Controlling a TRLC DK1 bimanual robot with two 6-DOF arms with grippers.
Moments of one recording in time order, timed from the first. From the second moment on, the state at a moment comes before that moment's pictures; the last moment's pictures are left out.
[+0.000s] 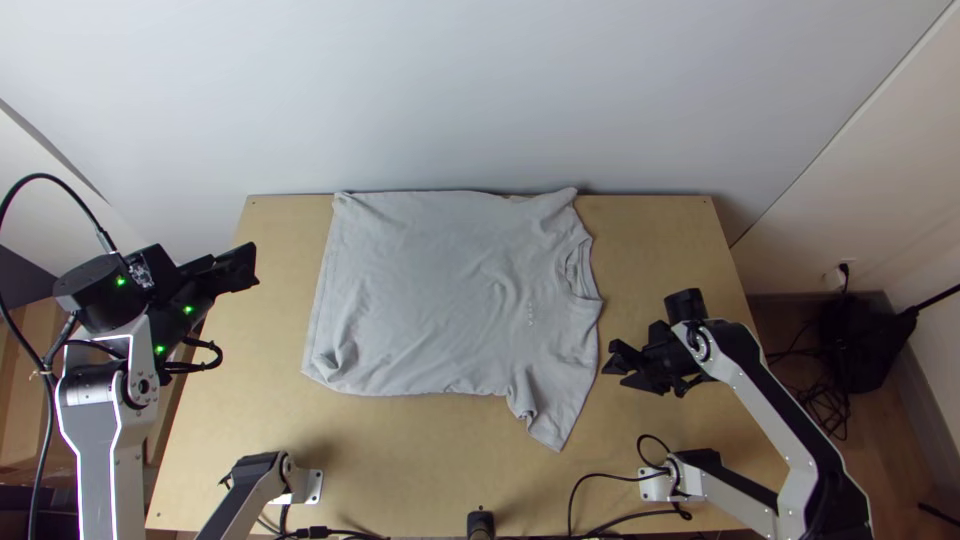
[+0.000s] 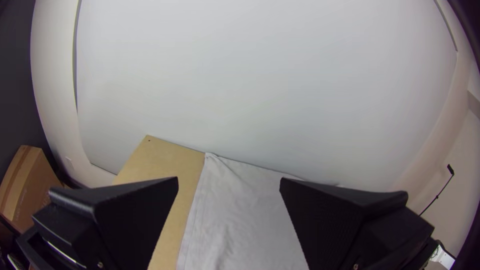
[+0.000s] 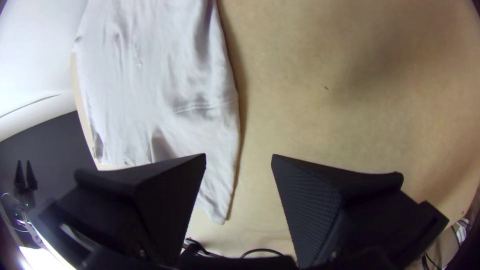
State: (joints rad) left arm 0.19 0.84 1.23 -0.71 0.16 -0.24; right arm 0.12 1.18 0.73 -0.96 -0.44 0.48
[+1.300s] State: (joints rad) left arm 0.31 0.83 0.65 -0.88 0.20 0.71; right arm 0.32 1.50 0.88 -0.61 -0.38 0.56
